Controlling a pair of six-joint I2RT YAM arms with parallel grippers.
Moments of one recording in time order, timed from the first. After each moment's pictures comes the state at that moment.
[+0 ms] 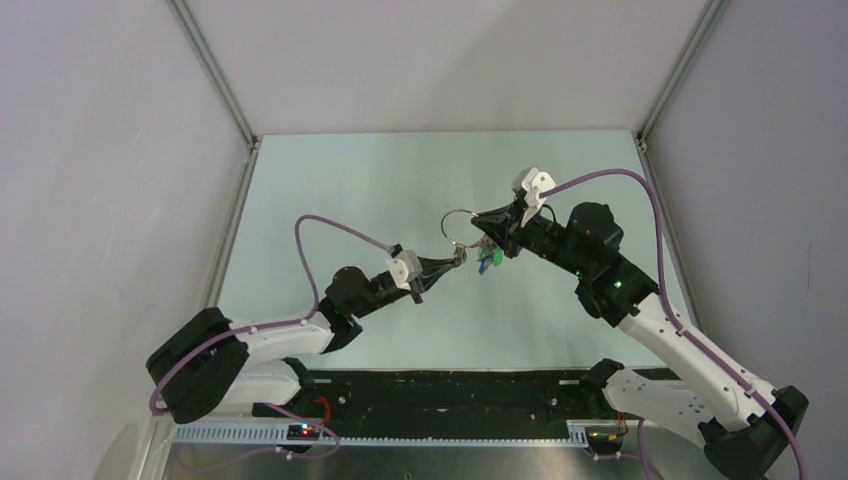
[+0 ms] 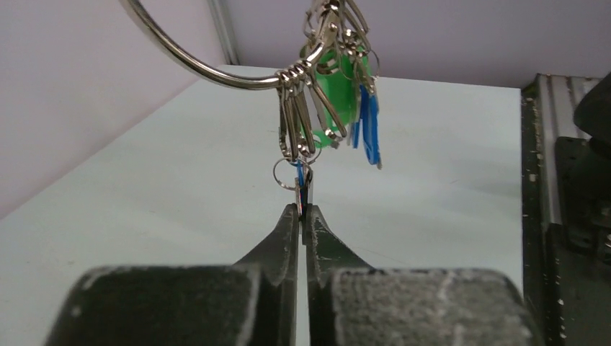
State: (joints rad) left arm -0.85 1.23 0.35 1.04 0.30 0.08; right arm 0.67 0.92 0.93 -0.01 -0.32 -0.03
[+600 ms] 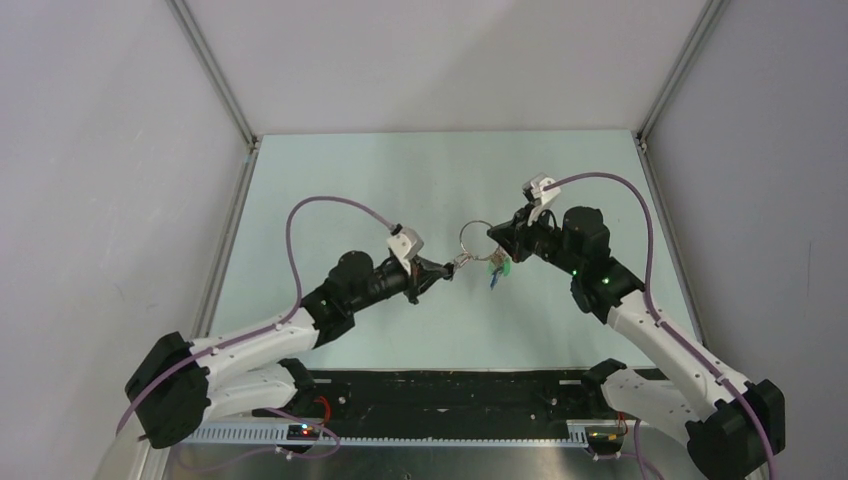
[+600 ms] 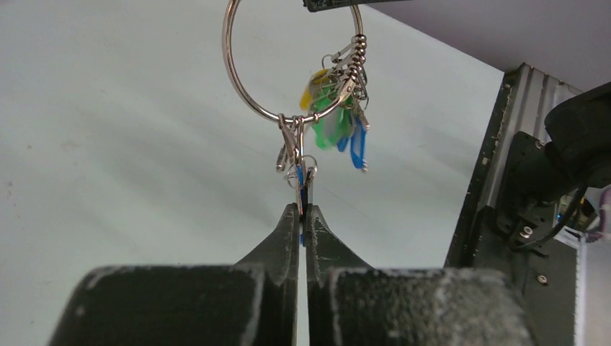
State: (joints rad) left arm -0.84 1.06 0.46 0.51 0.21 -0.15; right arm 0.50 0.96 0.75 0.01 -0.31 0.14
